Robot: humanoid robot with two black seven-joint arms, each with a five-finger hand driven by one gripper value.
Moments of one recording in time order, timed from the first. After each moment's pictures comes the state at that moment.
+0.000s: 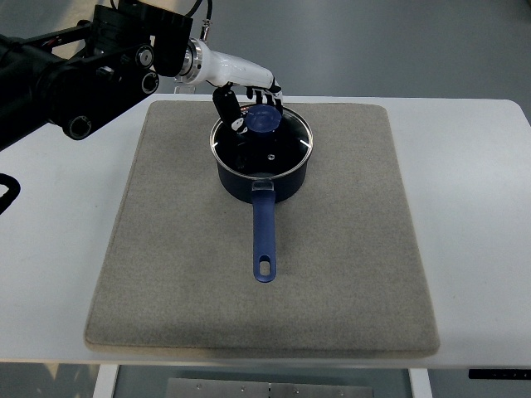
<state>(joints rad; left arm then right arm) -1.37 0.30 -0.32 -0.85 1.62 -0.55 -0.18 0.04 0.00 -0.05 0.21 0.00 -0.09 0.06</state>
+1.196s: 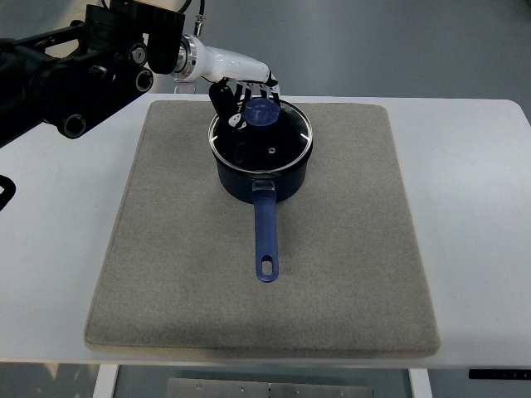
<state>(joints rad) -1.36 0.31 -0.33 -0.85 1.61 -0.53 -0.18 0.04 0.00 -0.05 0.21 0.00 -0.09 0.06</state>
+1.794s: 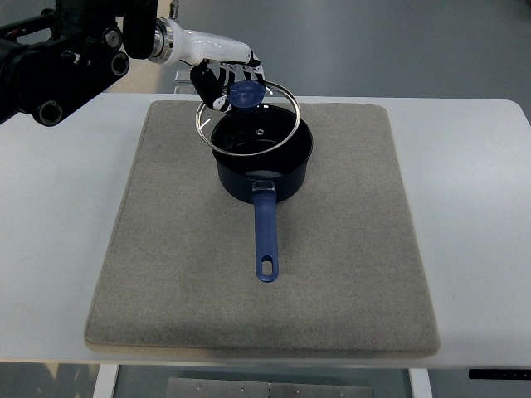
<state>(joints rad) -1.37 0.38 -0.36 -0.85 1.58 -0.53 -0.18 0.04 0.00 -0.05 0.21 0.00 -0.09 0.06</state>
